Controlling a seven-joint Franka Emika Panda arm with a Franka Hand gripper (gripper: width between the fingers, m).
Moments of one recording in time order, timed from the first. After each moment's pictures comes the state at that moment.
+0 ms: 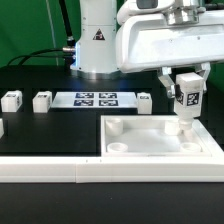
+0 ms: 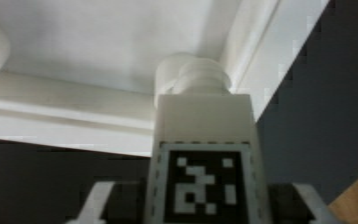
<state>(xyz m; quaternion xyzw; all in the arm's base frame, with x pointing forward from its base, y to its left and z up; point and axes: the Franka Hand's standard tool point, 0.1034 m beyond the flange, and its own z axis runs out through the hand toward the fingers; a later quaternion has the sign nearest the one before) 0.592 0.112 0.103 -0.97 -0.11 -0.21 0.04</state>
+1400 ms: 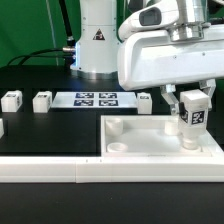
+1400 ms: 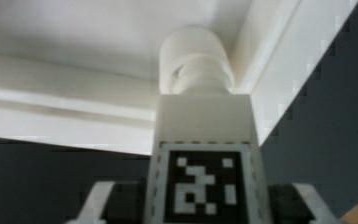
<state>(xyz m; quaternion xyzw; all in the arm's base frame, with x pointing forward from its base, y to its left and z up) 0.619 0.113 0.084 -0.97 -0.11 -0.21 0.04</state>
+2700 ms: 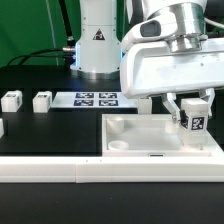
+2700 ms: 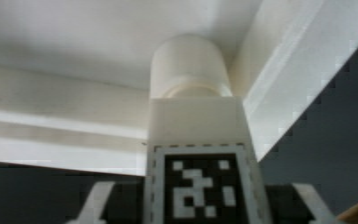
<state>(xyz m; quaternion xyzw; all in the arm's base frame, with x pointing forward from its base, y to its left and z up) 0.609 0.119 0.068 -0.96 -0.11 -0.26 0.04</state>
